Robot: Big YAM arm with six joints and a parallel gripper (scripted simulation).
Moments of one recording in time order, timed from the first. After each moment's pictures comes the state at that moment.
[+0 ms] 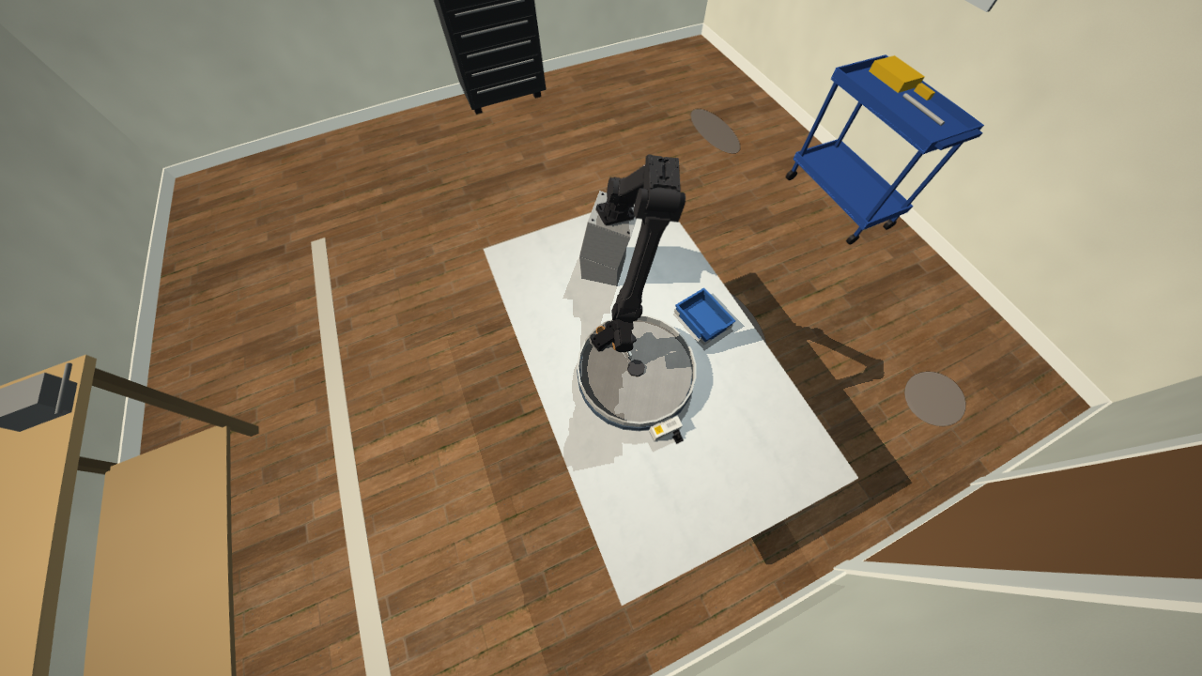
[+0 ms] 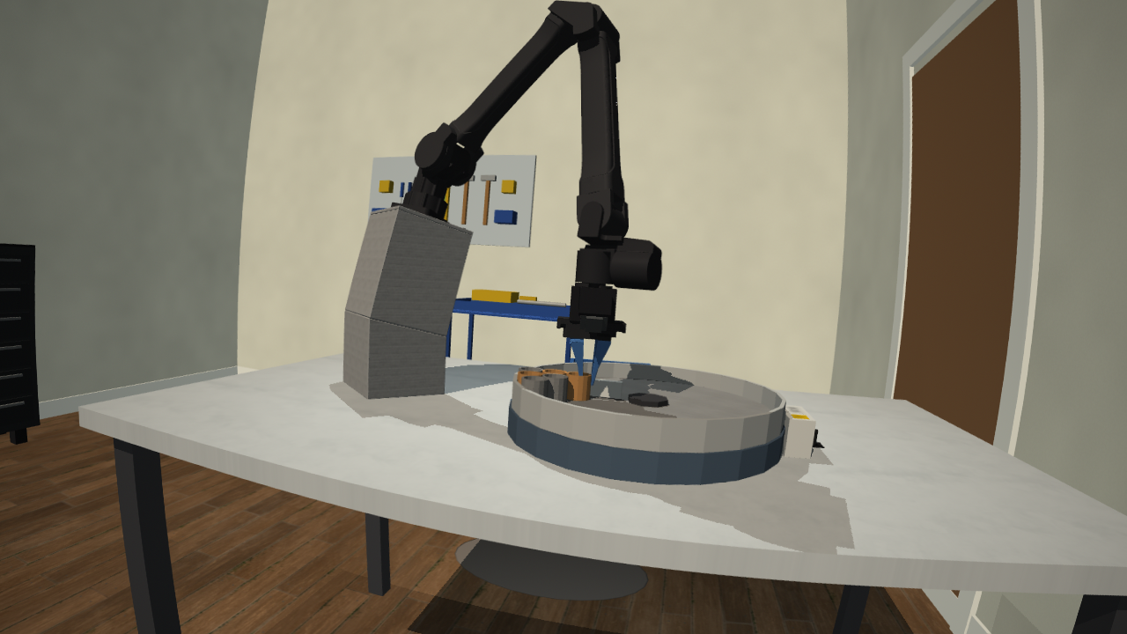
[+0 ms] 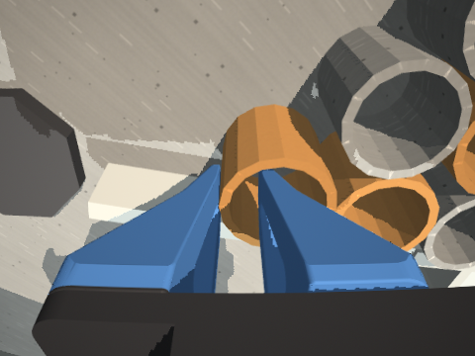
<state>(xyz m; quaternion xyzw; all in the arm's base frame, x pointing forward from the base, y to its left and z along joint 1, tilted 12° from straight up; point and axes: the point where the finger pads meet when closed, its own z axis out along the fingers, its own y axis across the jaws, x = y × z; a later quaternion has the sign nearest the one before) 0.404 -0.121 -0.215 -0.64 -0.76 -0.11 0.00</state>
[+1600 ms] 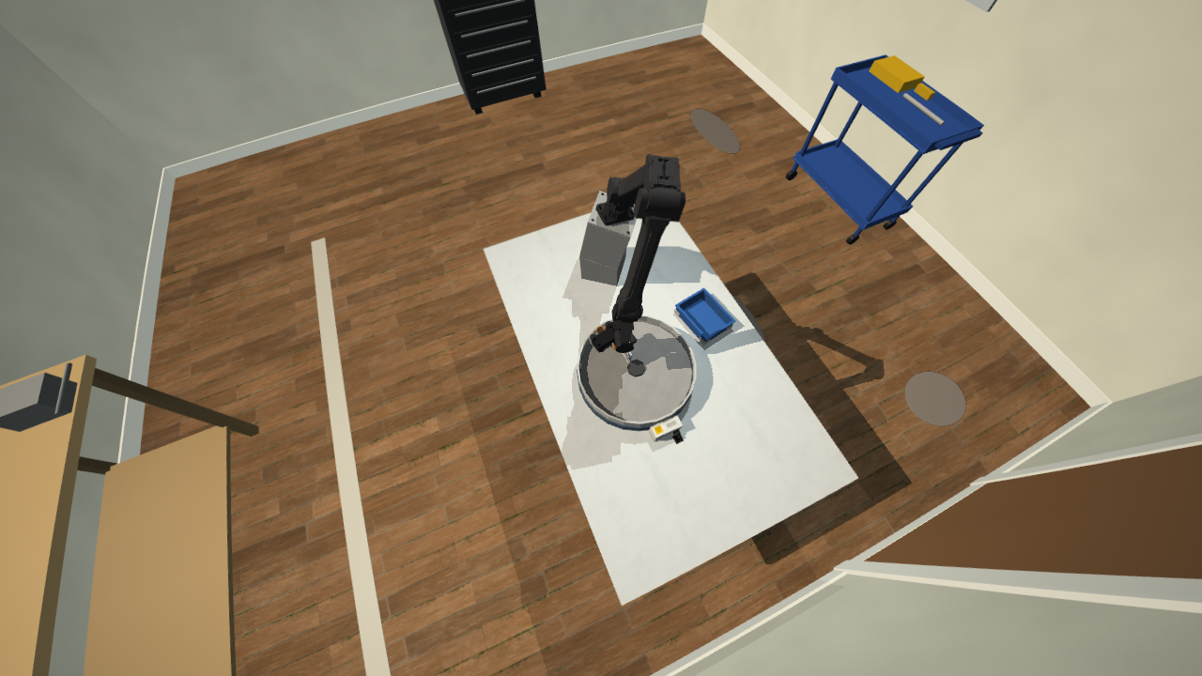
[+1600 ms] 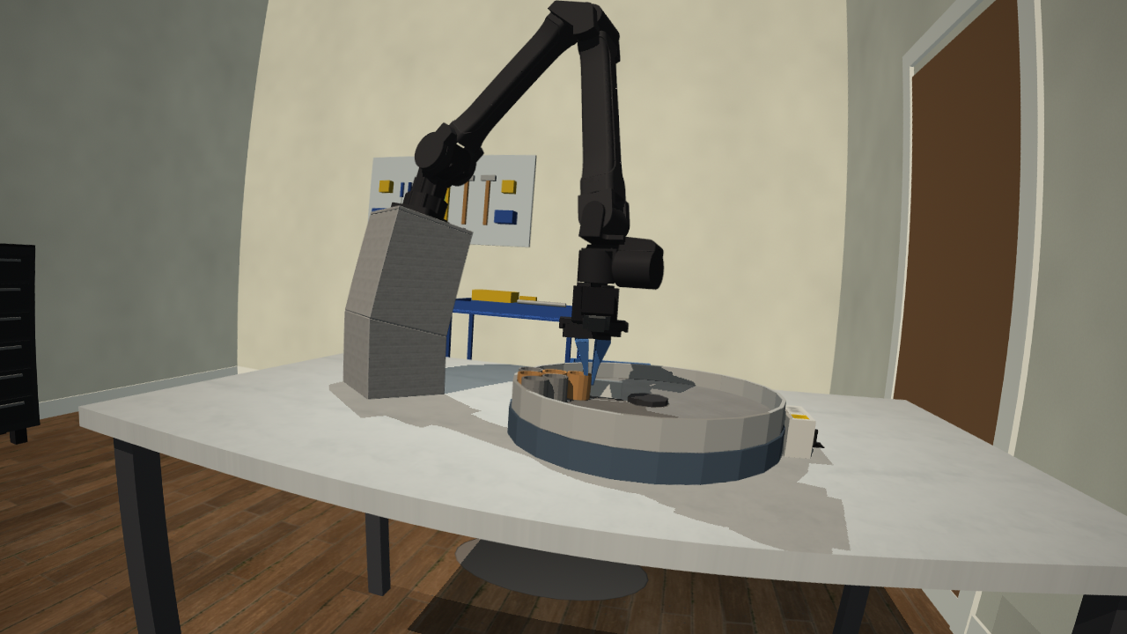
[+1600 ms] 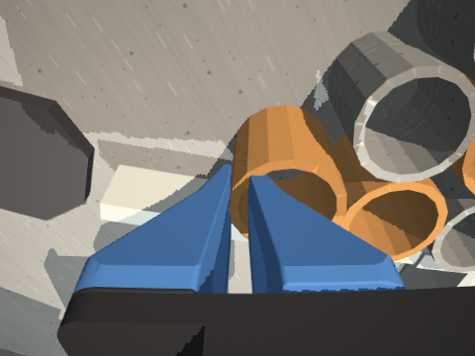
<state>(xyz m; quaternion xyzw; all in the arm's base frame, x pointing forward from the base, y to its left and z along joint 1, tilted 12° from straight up) 0.408 -0.122 -0.214 -0.64 -0.76 -0.11 0.00</state>
